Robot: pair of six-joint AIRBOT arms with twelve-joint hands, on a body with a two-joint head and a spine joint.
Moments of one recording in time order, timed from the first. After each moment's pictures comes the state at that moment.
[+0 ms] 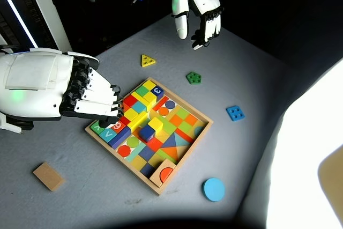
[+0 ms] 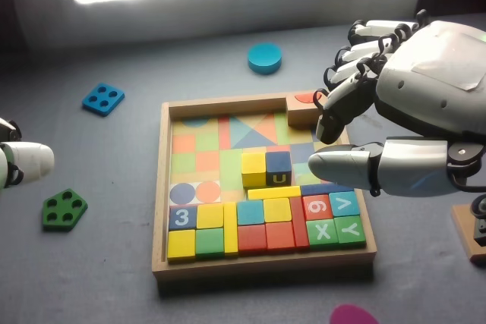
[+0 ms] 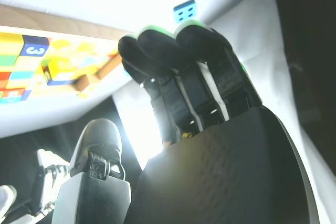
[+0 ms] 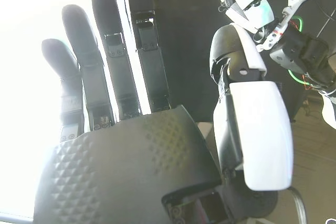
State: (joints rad) left arm 0.74 -0.45 0.66 -1.27 -0.42 1.68; right arm -0.45 -0.86 0.79 0.06 0.56 -1.11
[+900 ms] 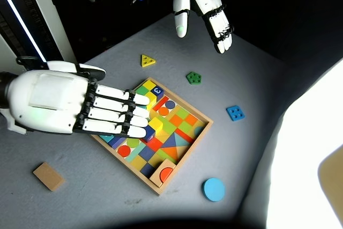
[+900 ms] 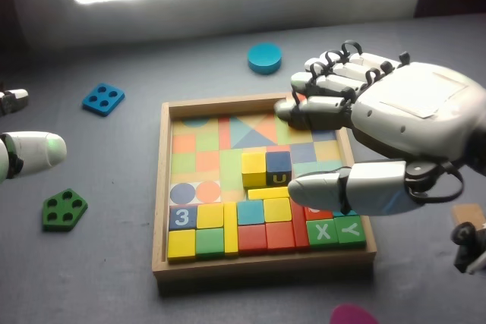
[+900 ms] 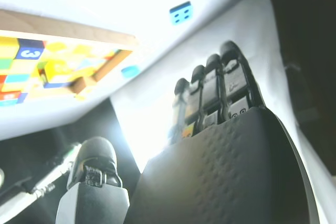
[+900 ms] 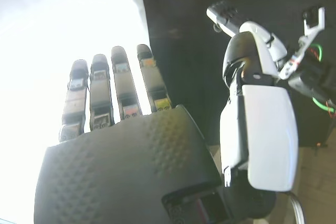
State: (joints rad) left arm 0.74 -0.45 0.67 -1.27 -0.41 1.68; right arm -0.48 -0.98 0.82 0.51 0.49 -1.48
